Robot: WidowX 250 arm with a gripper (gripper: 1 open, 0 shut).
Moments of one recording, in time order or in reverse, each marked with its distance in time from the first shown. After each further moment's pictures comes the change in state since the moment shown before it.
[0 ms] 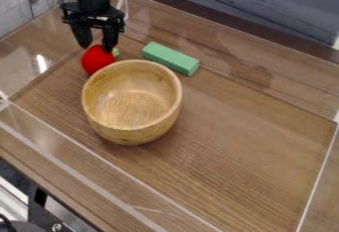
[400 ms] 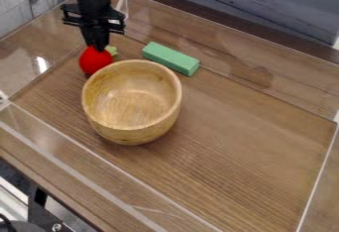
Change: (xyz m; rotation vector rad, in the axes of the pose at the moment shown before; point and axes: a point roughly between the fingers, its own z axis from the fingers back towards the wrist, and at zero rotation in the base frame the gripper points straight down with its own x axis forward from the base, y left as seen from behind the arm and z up) arm -0.003 -0.003 0.000 -0.013 -0.009 -0.014
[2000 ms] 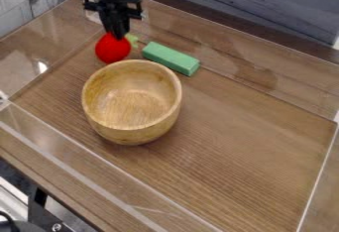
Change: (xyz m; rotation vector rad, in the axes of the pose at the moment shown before) arm 0.009 -0.041 0.030 -0.104 -0.009 -0.194
